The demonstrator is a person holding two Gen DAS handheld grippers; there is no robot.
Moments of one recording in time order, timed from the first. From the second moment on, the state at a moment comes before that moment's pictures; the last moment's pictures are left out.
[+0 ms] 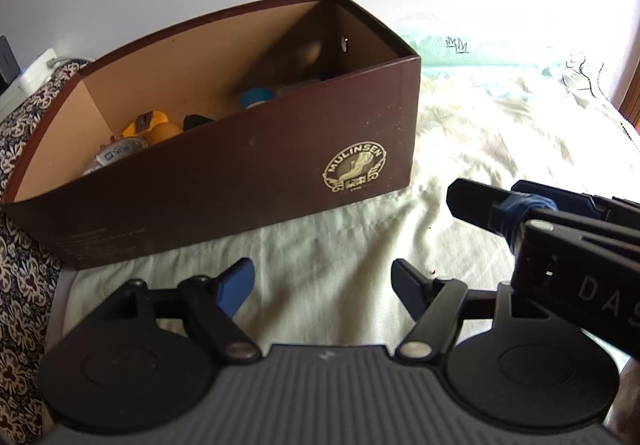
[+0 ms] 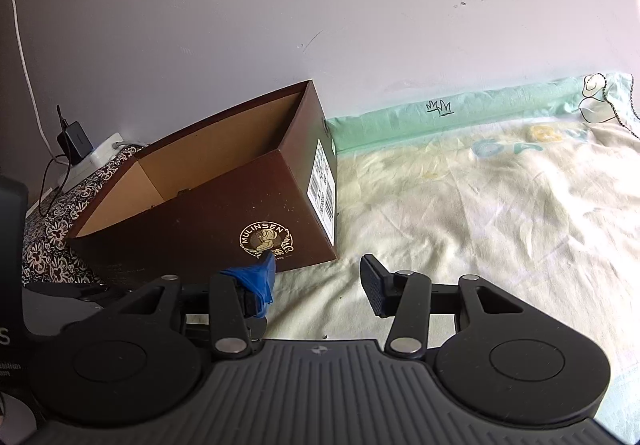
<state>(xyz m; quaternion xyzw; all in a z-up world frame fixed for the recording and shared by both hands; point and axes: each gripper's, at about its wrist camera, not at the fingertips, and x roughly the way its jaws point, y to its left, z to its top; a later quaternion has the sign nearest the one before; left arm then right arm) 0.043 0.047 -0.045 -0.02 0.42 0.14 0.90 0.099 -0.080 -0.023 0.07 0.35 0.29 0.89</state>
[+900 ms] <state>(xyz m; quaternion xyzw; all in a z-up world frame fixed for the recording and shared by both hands) 0.051 -0.017 -0.066 0.01 0.47 0.03 0.88 0.082 -0.147 -0.031 0.07 0.38 0.15 0.91</state>
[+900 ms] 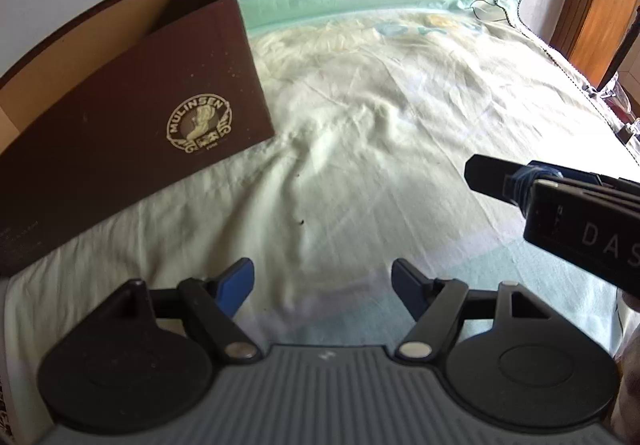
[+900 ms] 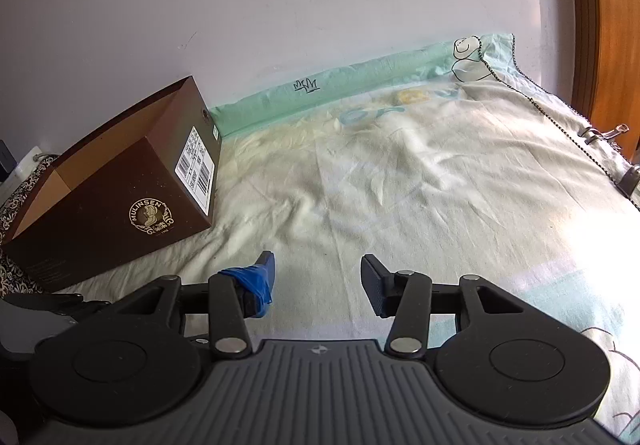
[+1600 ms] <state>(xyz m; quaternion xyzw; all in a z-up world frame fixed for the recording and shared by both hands) 0.041 0.021 -0.020 0.04 0.42 0.10 0.90 0.088 -0.128 -0.009 0.05 0.35 0.17 0.92</state>
